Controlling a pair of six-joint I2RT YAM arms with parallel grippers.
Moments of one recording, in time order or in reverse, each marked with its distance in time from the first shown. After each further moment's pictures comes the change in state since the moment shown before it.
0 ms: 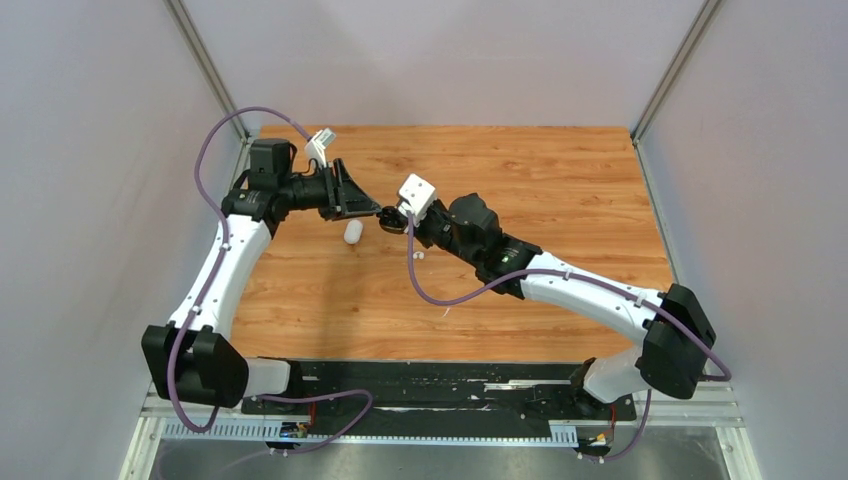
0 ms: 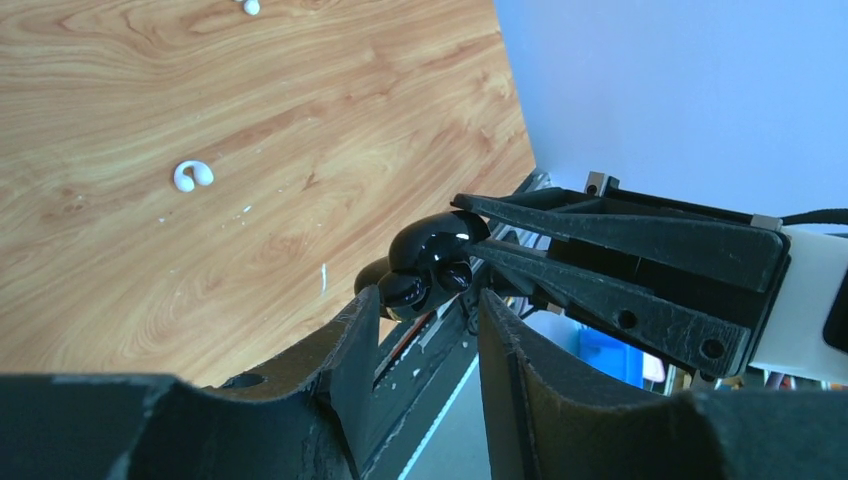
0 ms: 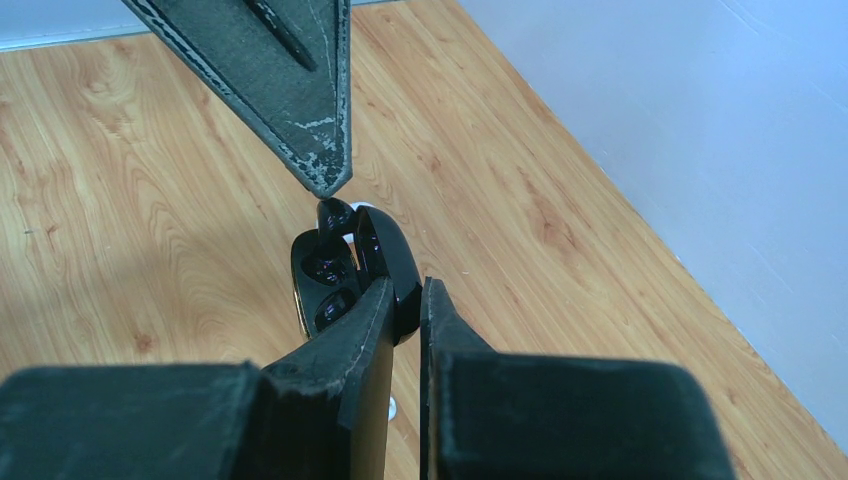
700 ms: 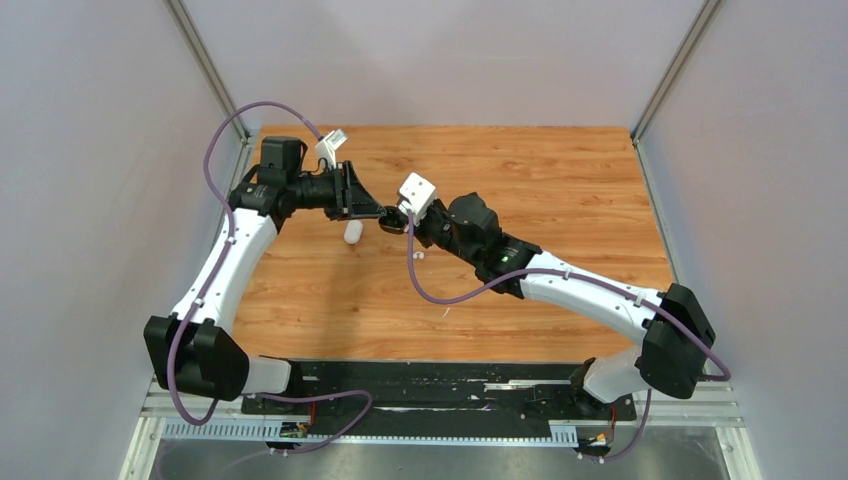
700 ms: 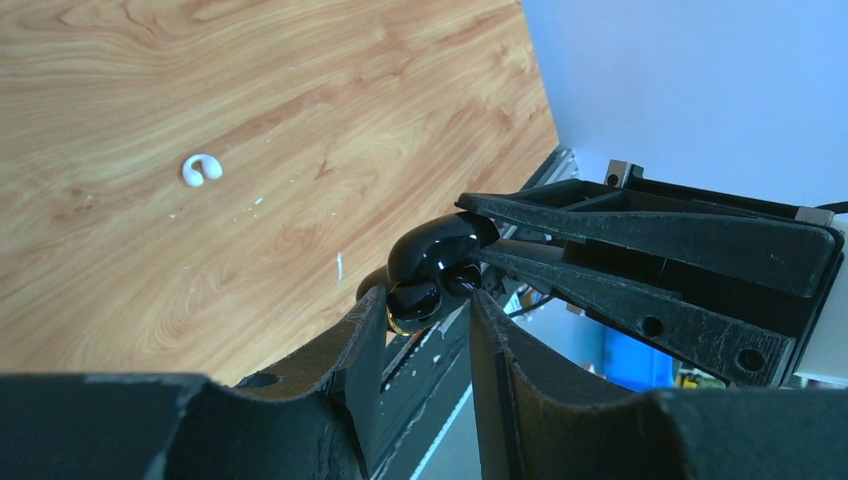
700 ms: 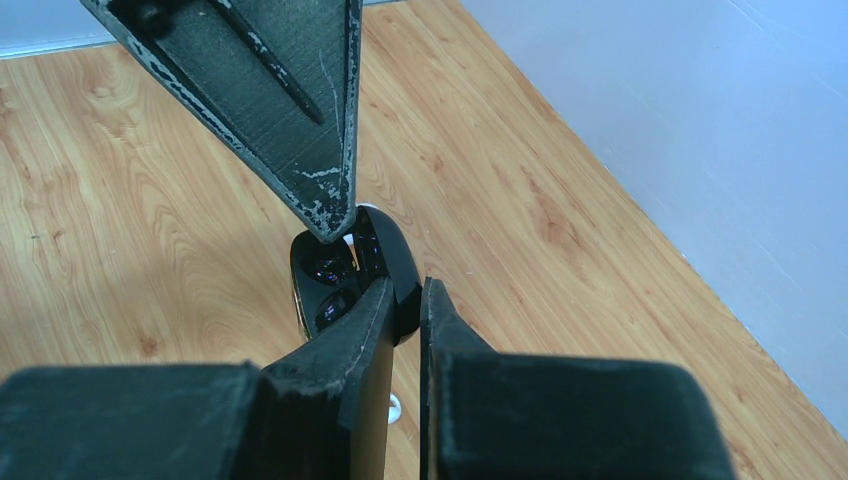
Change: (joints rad) left arm -0.055 0.043 0.035 -0.051 -0.026 0.071; right arm 0.000 0.006 0.004 -0.001 -0.002 0.016
